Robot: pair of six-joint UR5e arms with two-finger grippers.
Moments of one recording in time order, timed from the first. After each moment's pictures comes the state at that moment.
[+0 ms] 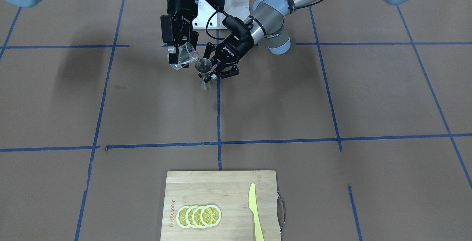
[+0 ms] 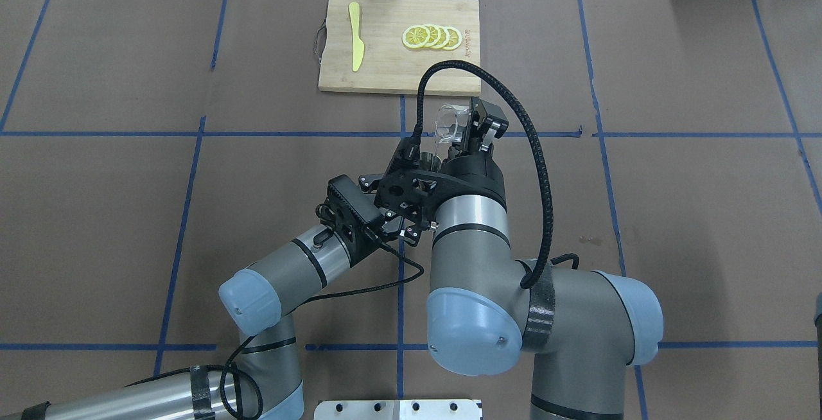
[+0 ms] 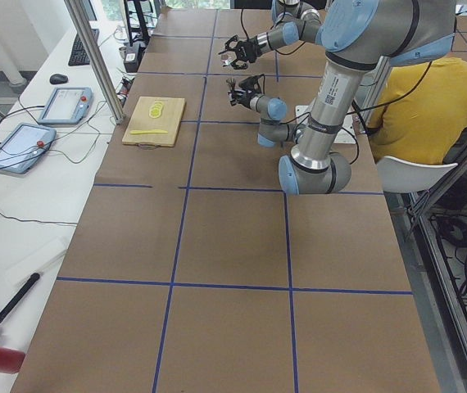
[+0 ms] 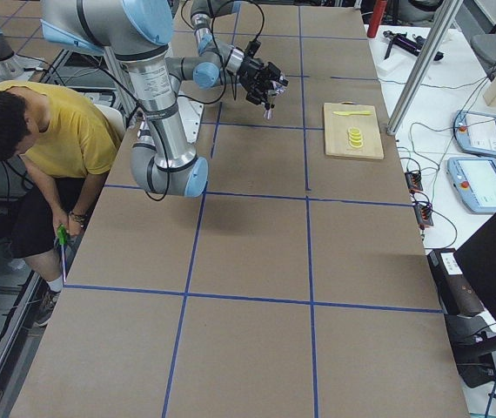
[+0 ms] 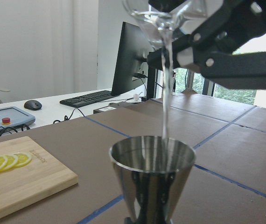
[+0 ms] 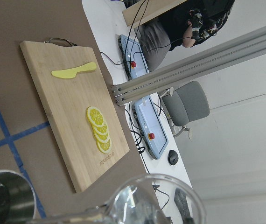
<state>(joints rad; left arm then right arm) -0.27 -2.21 -1.31 -3.13 -1.14 -0.41 0.23 -0.98 2.02 -1.77 0.59 0.22</state>
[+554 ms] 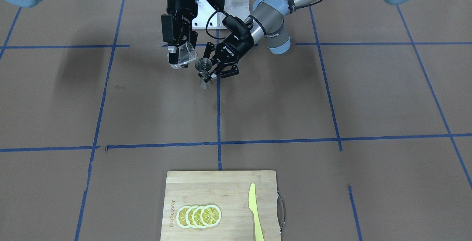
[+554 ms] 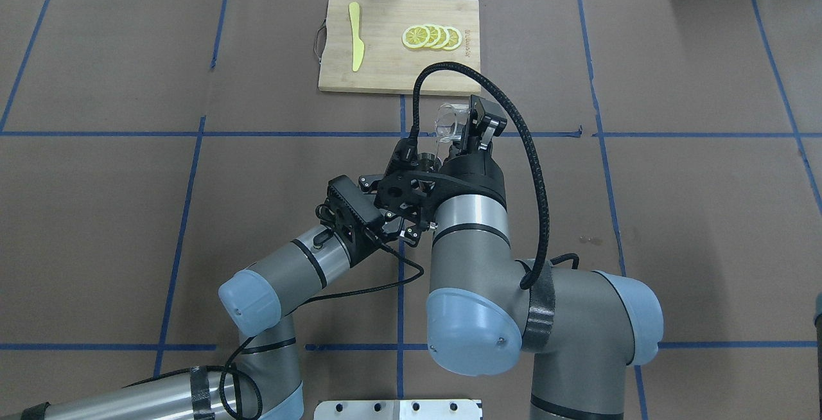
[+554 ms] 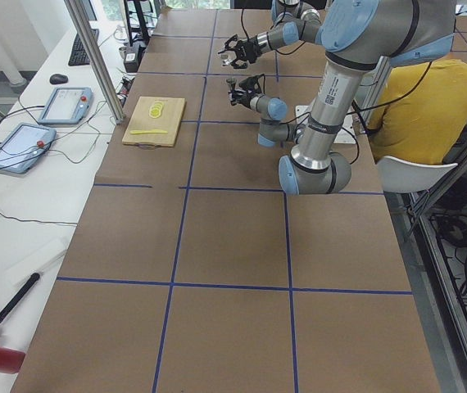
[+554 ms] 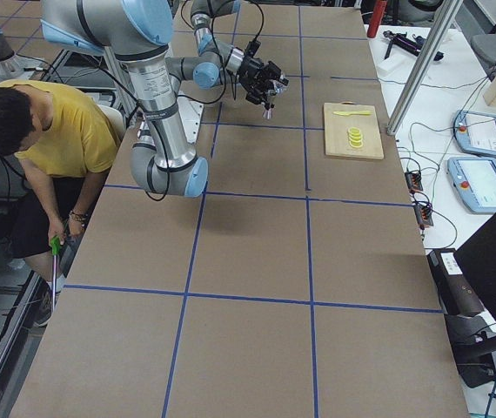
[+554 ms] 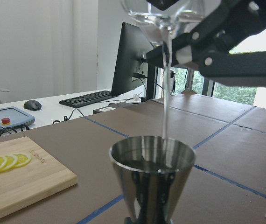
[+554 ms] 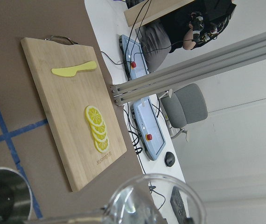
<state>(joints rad) -0.27 -2.21 -1.31 -3.13 -1.14 -0.41 0.23 -0.98 2.02 -1.77 0.59 0.19</state>
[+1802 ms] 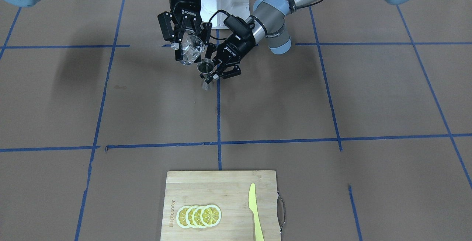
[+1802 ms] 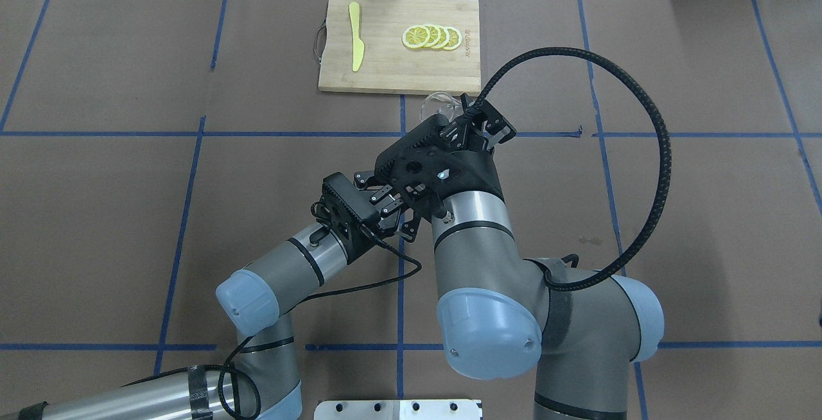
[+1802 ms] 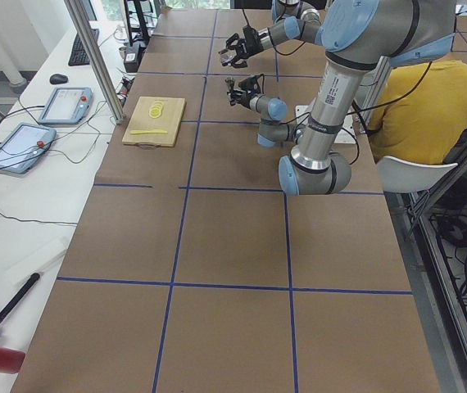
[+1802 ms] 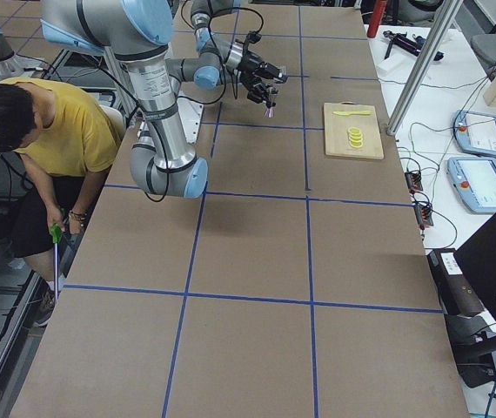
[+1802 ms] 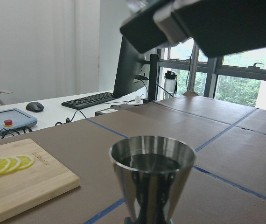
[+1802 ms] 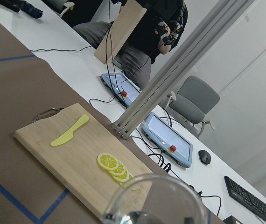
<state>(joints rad) -0.27 -2.20 -1.32 -3.14 -1.10 -0.41 0.23 -1.00 2.03 -1.56 0.62 0.59</state>
